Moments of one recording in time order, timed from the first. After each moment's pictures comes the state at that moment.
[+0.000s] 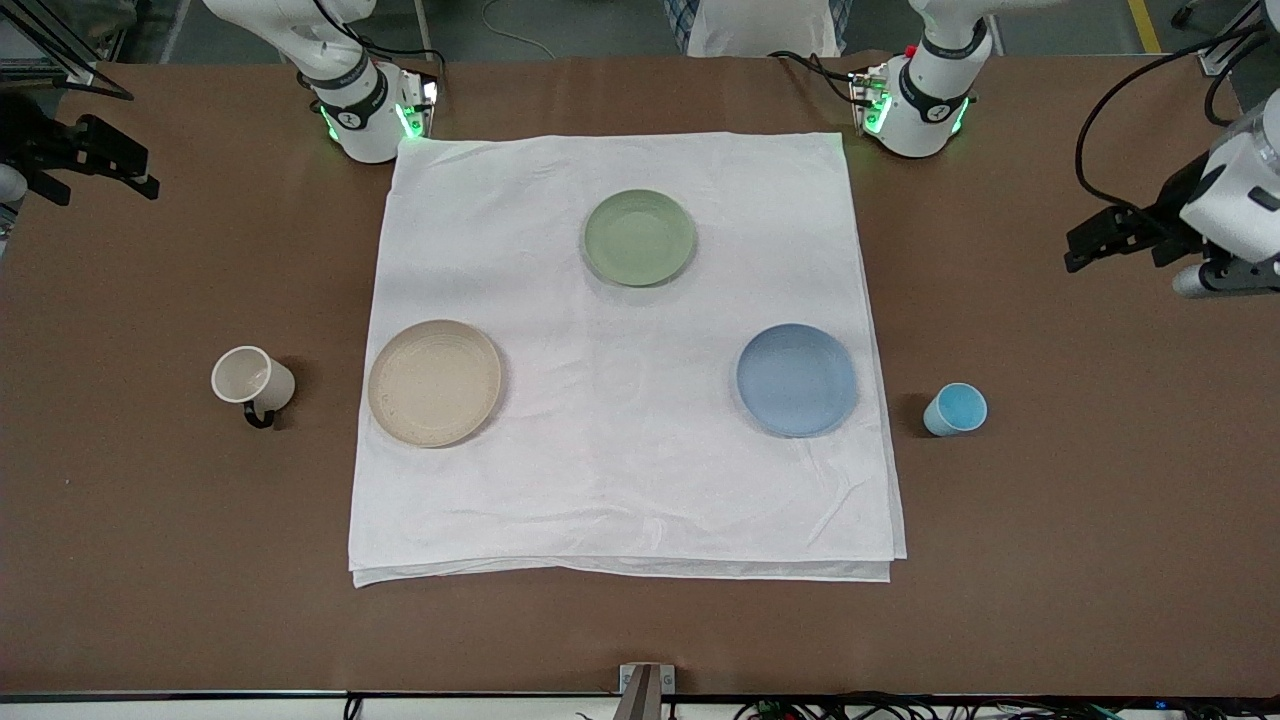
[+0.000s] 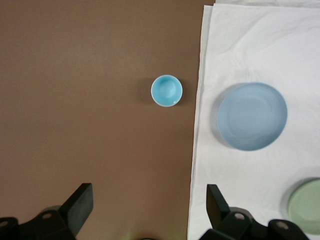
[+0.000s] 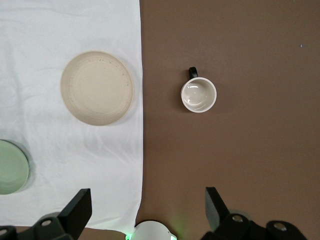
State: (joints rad) left arm 0.05 0.03 -0.10 -1.63 0.00 1.58 -0.11; right arm 0.01 -0.19 -0.05 -1.70 0.01 1.44 -0.10
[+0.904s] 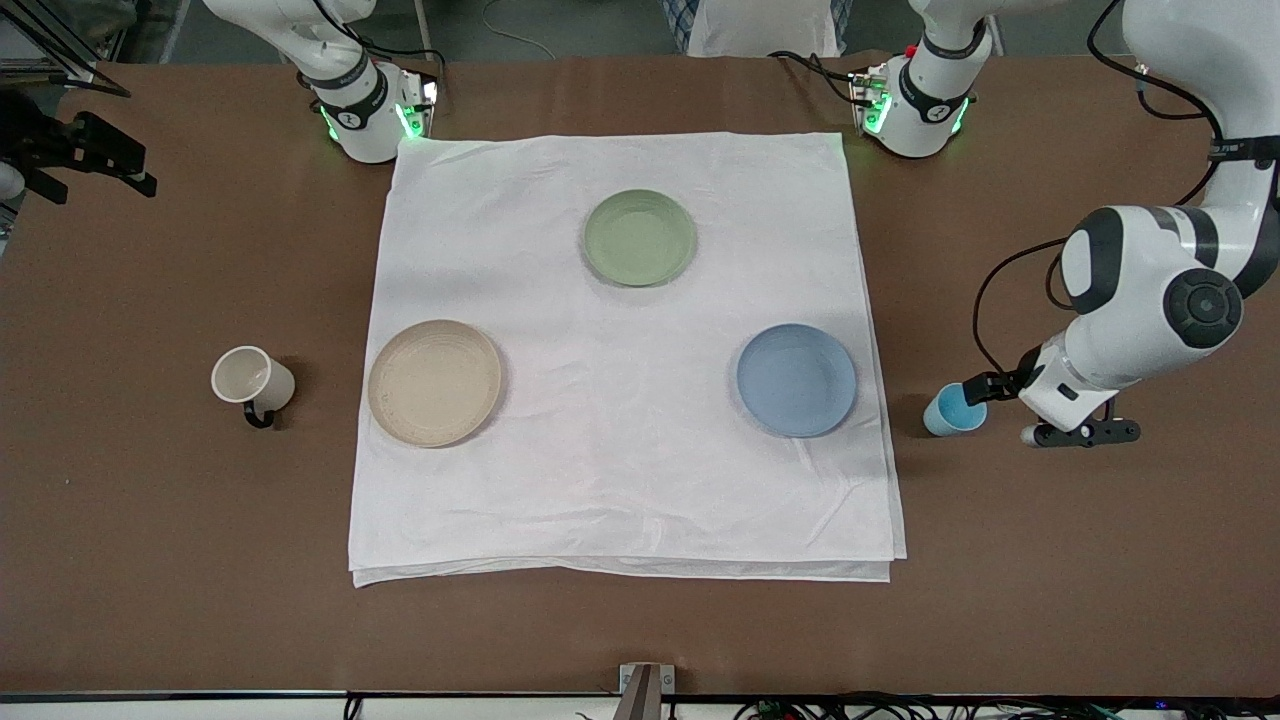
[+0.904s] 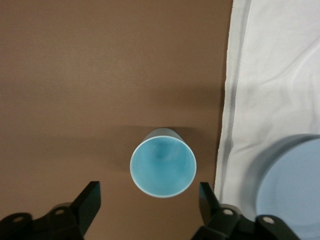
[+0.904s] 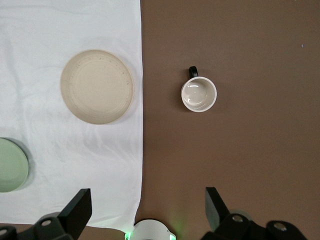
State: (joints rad) left arm 0.05 0.32 -0.10 -1.94 0.02 2.23 -0.11; right arm 0.01 -0.17 -0.05 -1.69 0.01 1.44 -0.11
